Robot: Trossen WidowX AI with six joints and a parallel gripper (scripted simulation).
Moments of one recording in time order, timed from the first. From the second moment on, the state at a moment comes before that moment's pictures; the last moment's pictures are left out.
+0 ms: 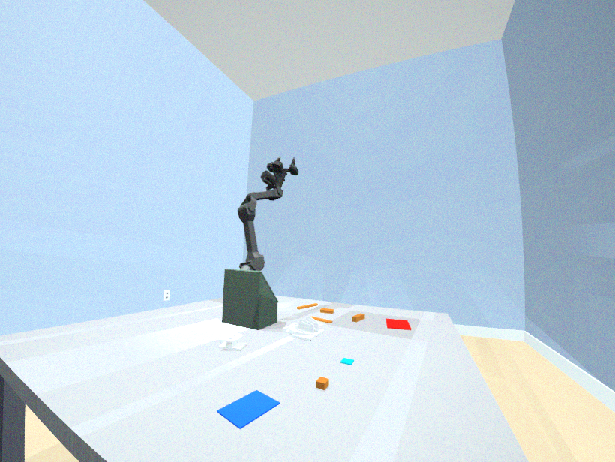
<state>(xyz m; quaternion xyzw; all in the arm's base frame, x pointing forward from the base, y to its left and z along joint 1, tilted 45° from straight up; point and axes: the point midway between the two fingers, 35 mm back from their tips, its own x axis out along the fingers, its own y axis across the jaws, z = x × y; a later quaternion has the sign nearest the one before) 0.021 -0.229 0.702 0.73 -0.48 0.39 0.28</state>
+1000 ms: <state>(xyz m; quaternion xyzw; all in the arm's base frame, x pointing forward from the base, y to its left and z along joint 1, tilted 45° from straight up) 0.027 -0.019 0.742 0.52 -0.50 0.39 0.57</state>
